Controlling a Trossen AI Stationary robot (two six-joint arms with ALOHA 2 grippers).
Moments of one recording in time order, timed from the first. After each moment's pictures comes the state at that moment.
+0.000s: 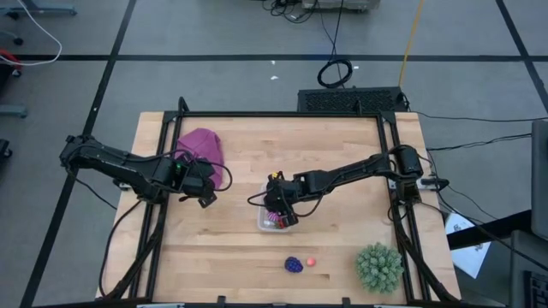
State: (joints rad) left arm -0.22 1.13 0.92 -1.15 -0.43 -0.76; right arm 0.10 1.96 1.34 -0.36 0.02 -0.28
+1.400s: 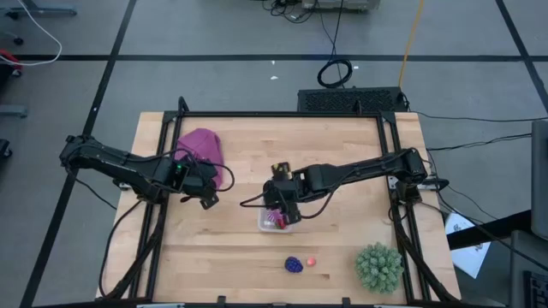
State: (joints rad) left arm -0.22 1.13 0.92 -1.08 -0.41 -0.71; right arm 0.18 1.94 1.79 -0.97 0.24 -0.16
